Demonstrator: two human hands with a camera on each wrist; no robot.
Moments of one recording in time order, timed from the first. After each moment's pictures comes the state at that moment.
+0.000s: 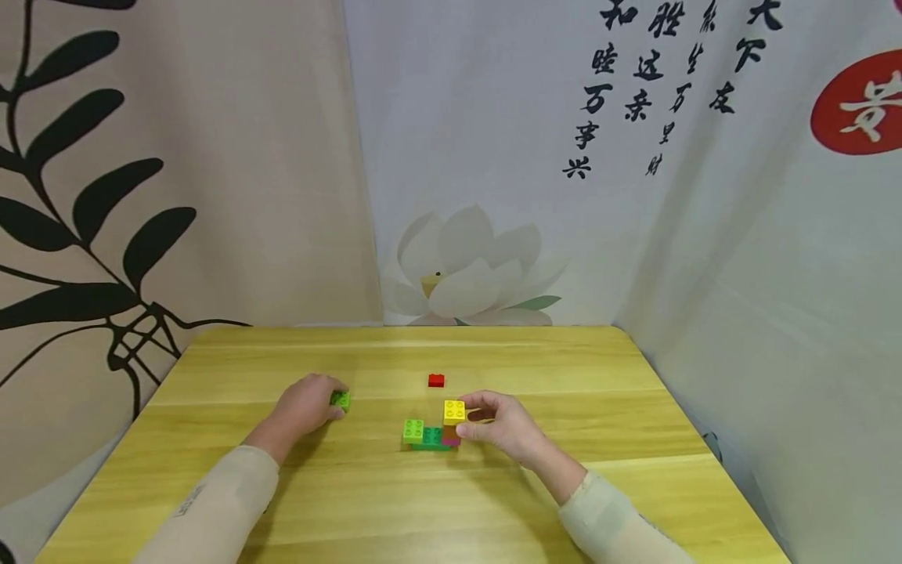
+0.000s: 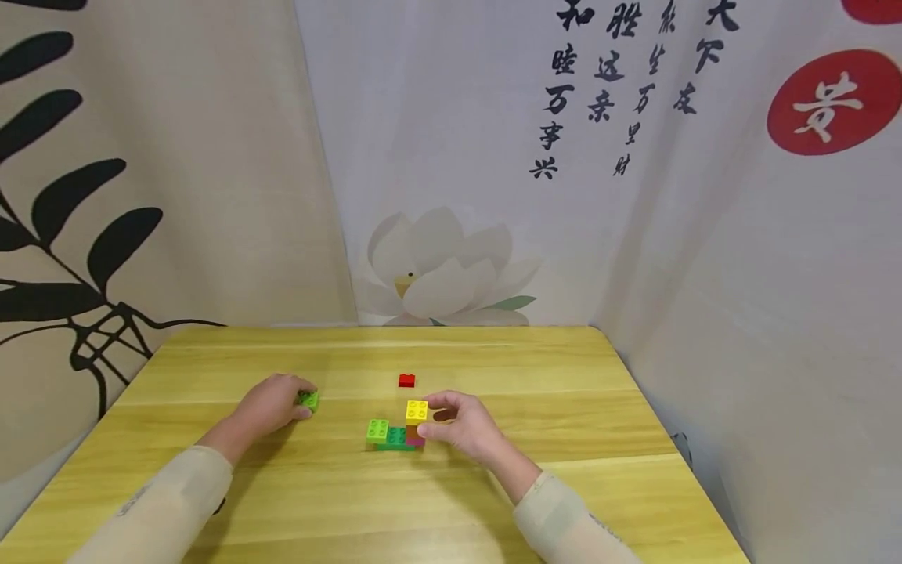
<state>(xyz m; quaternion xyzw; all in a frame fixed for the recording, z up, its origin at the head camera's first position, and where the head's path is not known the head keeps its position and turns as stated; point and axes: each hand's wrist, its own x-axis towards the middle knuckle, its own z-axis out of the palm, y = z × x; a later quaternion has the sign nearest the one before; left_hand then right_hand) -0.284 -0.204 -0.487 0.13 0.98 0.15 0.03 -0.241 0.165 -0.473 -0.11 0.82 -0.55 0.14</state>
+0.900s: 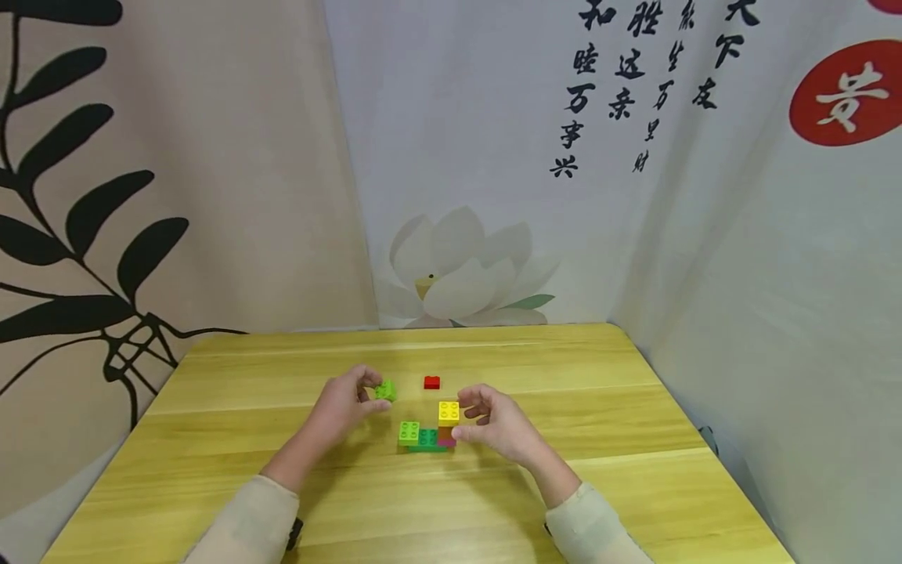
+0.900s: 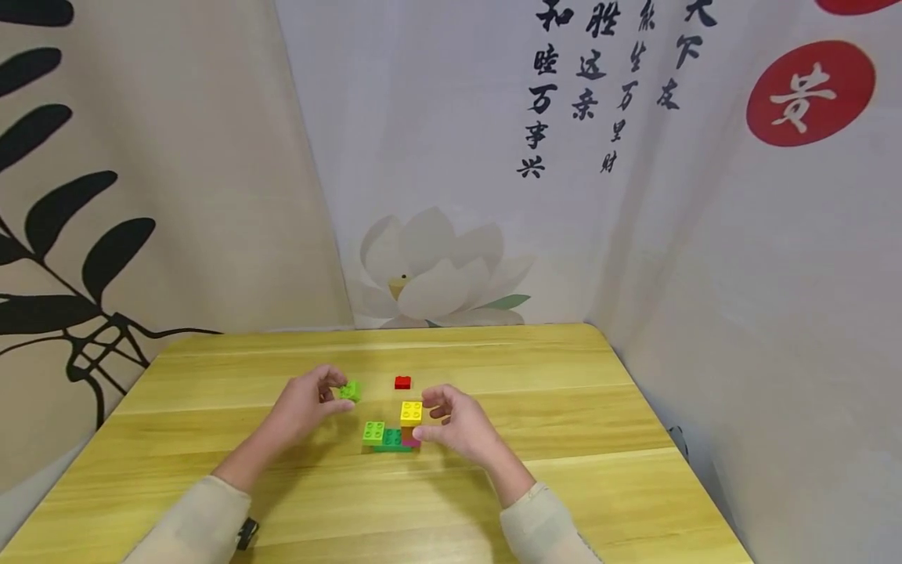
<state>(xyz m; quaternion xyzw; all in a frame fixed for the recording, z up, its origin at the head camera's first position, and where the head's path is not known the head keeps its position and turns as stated) -0.263 -0.138 -0.466 0.09 0.91 0.40 -0.01 -0.234 0.168 -0.468 -0.14 0.84 -0.52 0.10</state>
